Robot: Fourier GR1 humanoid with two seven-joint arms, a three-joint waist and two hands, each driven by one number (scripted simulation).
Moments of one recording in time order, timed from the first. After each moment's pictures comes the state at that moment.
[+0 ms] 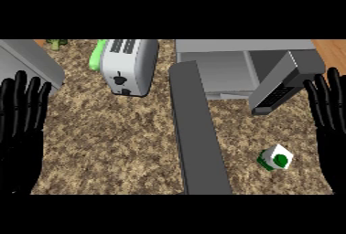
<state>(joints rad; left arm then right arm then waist) 0.00 0.09 -0.01 -2.10 -0.01 0.05 -0.02 -0.03 -0.11 0.00 -2.10 -0.02 0.02 0.00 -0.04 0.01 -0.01</state>
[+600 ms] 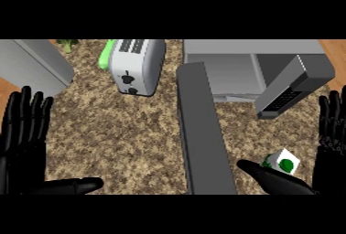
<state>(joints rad) 0.10 0.04 0.00 -2.08 0.02 0.07 -0.01 0.08 -0.01 0.15 -2.18 0.34 -0.32 0.13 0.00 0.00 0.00</state>
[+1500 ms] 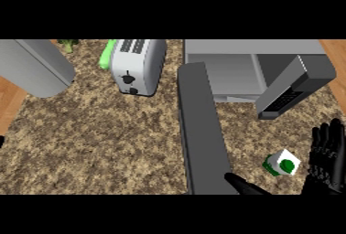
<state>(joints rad) 0.39 0.08 0.14 -2.31 0.21 -0.09 0.00 0.28 -0.01 0.36 -2.19 0.54 -0.59 0.20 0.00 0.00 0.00</state>
